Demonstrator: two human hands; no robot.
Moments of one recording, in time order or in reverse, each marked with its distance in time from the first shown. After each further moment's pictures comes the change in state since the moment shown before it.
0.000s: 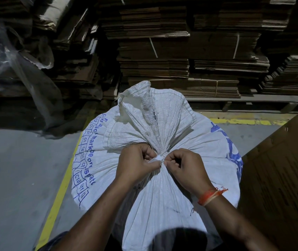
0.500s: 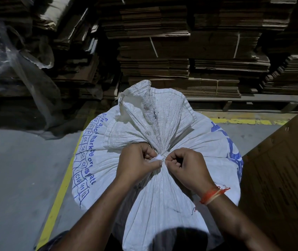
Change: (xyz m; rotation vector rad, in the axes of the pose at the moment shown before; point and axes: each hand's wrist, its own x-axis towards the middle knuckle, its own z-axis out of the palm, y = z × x) left_hand -0.001 0.003 -0.002 -0.016 -0.017 0.002; right_hand 0.000 -0.002 -0.004 0.004 -0.001 0.021
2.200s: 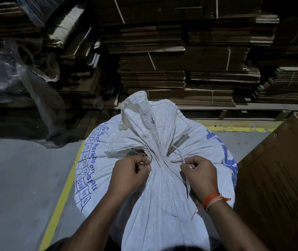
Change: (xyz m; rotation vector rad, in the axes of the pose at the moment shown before) left_hand -0.022 -0.008 -0.017 0.123 0.041 0.040; right_hand -0.014 0.020 -0.010 0.251 0.271 0.389
